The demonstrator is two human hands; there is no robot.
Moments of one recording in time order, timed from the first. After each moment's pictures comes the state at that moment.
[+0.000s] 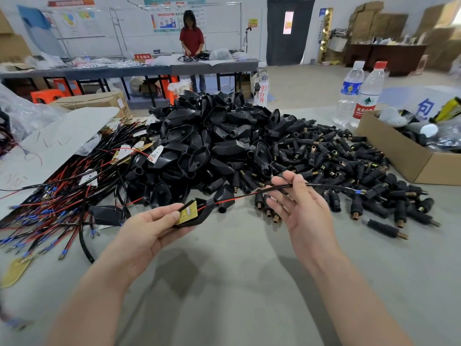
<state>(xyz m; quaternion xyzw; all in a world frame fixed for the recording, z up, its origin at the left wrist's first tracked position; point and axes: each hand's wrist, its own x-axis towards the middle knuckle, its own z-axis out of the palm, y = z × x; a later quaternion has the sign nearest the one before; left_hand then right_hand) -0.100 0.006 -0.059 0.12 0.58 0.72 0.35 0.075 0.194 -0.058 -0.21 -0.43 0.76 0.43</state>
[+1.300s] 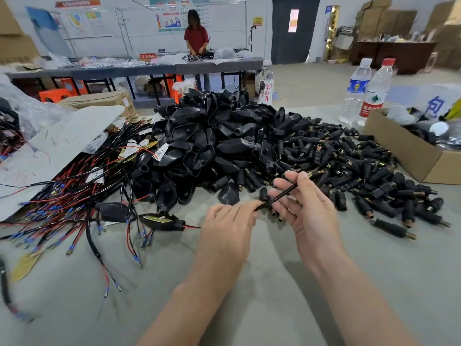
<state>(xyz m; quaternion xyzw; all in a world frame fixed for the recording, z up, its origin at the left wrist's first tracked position) -0.013 0.069 -0.078 0.55 0.74 0.33 -0.22 0.080 0.188 -0.057 -0.23 -0.45 0.75 0.43</state>
